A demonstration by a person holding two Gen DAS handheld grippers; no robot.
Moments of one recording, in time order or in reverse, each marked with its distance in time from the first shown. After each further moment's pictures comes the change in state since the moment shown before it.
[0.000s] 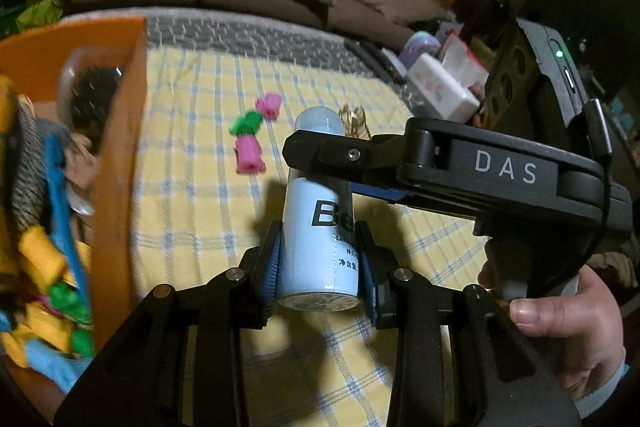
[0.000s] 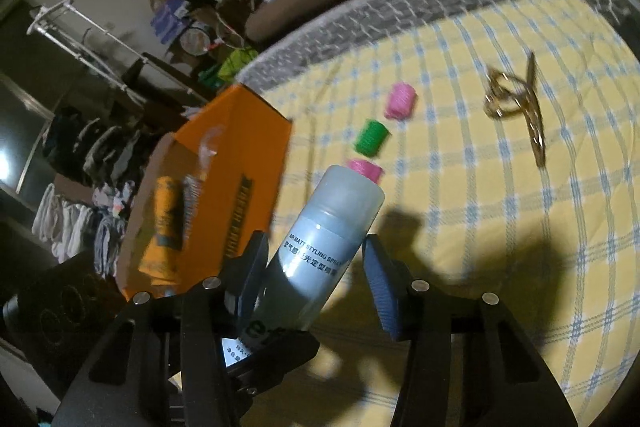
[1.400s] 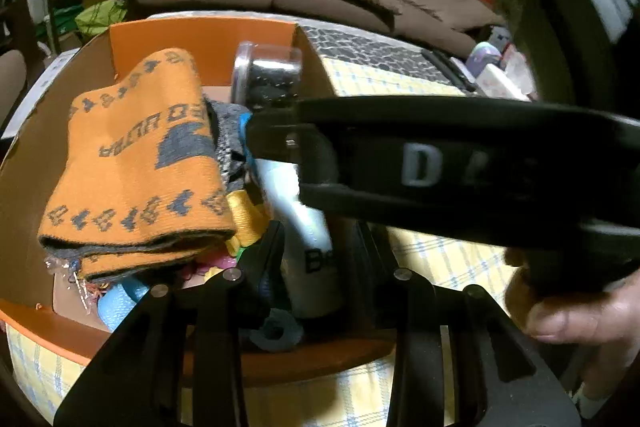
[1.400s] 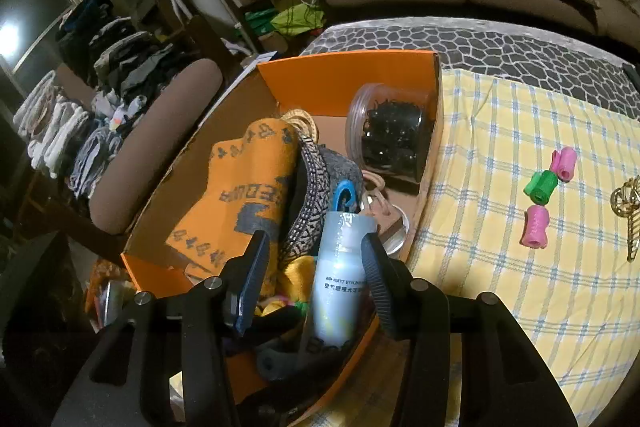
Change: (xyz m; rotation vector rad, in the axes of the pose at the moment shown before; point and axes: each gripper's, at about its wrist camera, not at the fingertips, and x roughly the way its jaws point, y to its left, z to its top) left arm -0.068 0.088 -0.022 -0.042 -0.001 0.208; right arm 0.090 0.157 -0.023 -0.360 0.099 -0.073
